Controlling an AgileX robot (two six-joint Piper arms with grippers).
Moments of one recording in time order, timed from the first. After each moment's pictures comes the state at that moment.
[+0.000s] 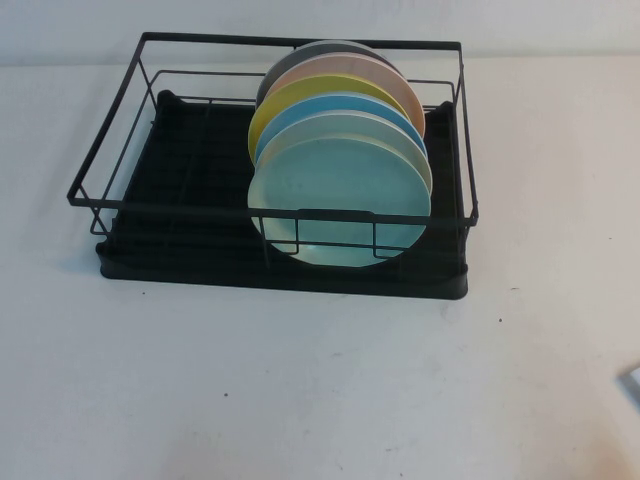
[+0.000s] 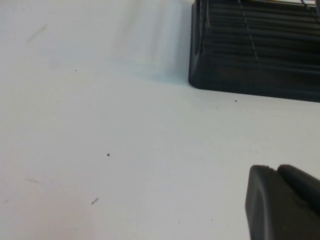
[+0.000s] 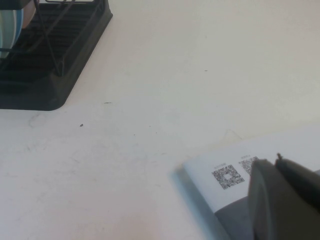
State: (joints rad) right arm -0.03 -0.01 0.03 0.27 0.36 -0.22; left arm -0.09 -0.01 0.02 0.08 0.35 -0.06
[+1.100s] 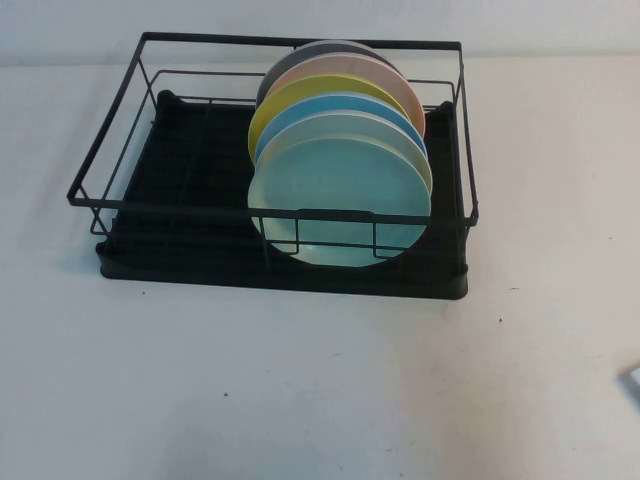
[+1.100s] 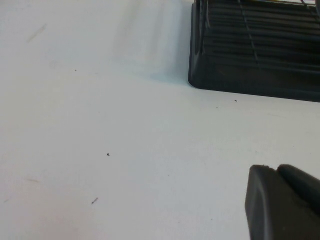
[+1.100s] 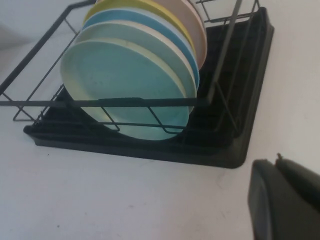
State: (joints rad) right arm -0.03 0.65 -0.46 1.09 0.59 -0.77; left arm -0.09 -0.01 0.02 0.08 0.35 -0.06
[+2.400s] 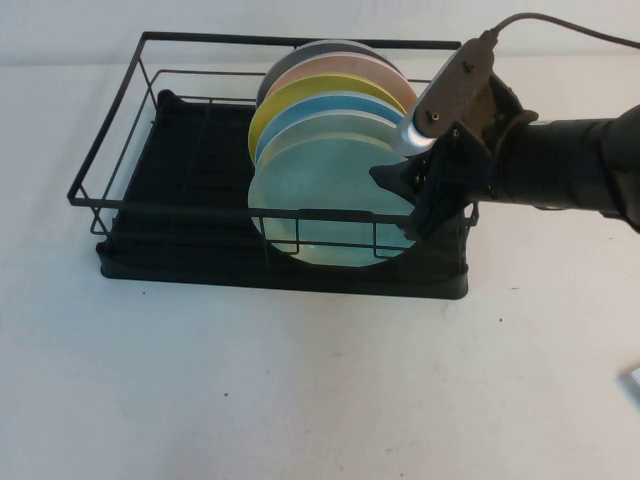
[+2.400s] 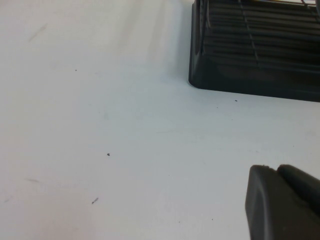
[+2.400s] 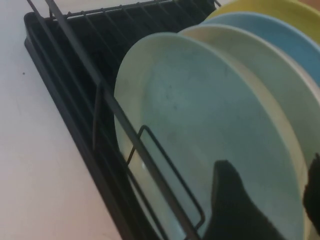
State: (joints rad) right arm 0.49 1.59 -1.14 1.15 0.31 -1.58; left arm -0.09 -0.01 0.02 0.08 0.35 -0.06
